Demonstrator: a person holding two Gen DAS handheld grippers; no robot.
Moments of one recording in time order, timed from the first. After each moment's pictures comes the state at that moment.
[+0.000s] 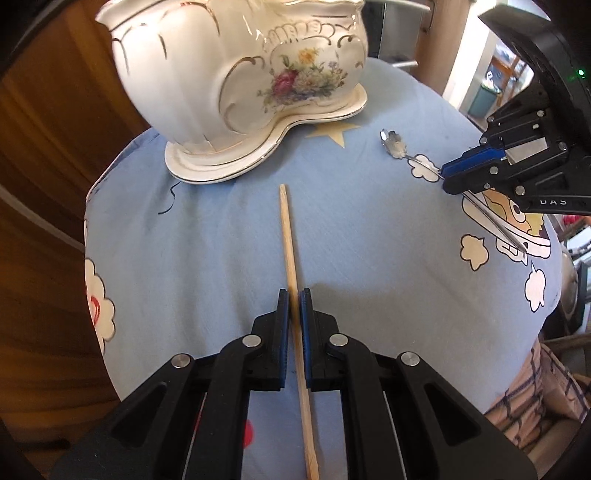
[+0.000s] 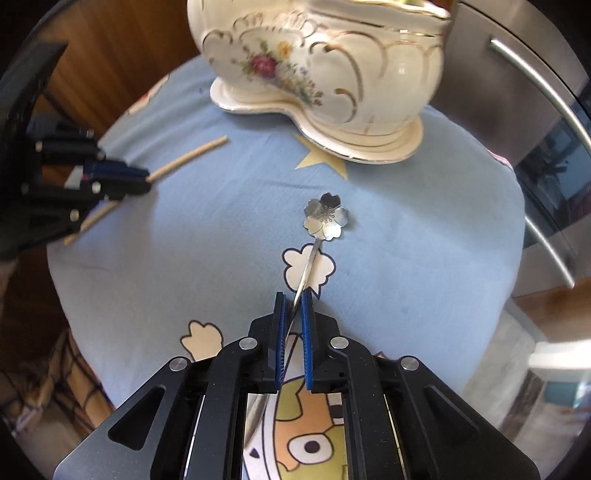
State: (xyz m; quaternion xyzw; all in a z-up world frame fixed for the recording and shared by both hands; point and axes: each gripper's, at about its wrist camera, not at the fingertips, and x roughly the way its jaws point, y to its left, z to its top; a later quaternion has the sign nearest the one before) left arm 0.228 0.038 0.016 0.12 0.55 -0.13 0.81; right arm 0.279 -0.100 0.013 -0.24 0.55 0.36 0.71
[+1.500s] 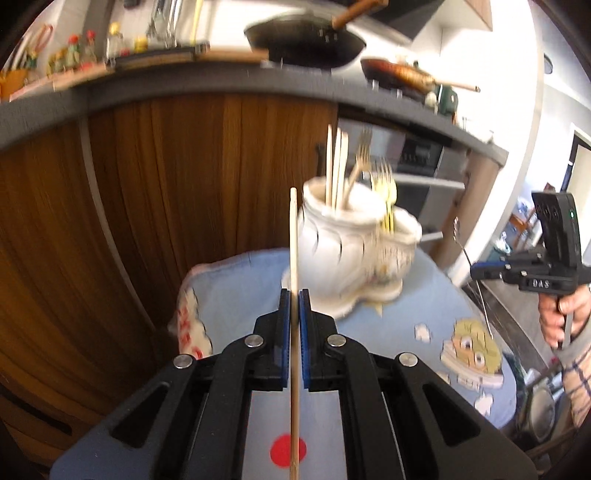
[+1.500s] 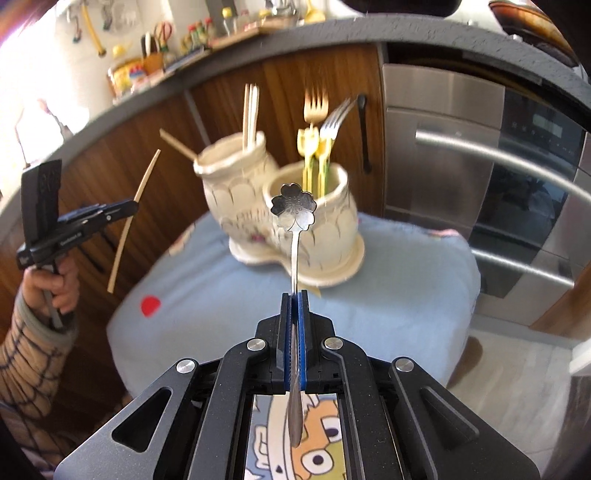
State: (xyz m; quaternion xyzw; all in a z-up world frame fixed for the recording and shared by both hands) left arm 0.174 0.135 0.136 -0.04 0.30 -0.05 0.95; right arm 0.273 -0.170 0.111 -0.04 0.39 0.39 0.83
